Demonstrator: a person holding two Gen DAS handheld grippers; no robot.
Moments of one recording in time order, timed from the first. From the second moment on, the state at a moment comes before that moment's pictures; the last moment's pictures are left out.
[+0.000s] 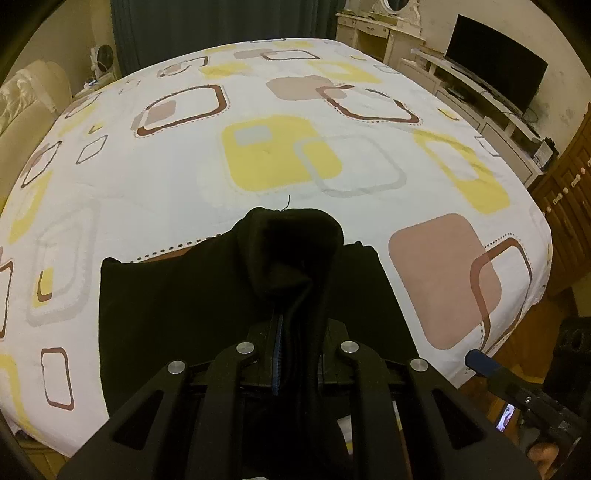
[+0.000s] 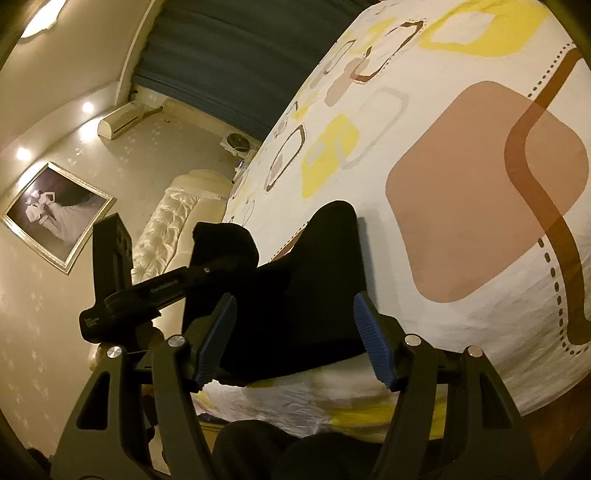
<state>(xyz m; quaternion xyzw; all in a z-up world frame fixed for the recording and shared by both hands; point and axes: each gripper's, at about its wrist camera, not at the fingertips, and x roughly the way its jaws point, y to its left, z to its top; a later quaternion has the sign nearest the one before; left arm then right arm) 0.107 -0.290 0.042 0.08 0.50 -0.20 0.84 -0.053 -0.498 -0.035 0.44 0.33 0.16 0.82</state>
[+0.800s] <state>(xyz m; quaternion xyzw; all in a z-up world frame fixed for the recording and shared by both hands) 0.107 -0.308 0.026 0.12 0.50 -0.18 0.84 -0.057 -0.503 -0.034 0.45 0.33 0.16 0.82</state>
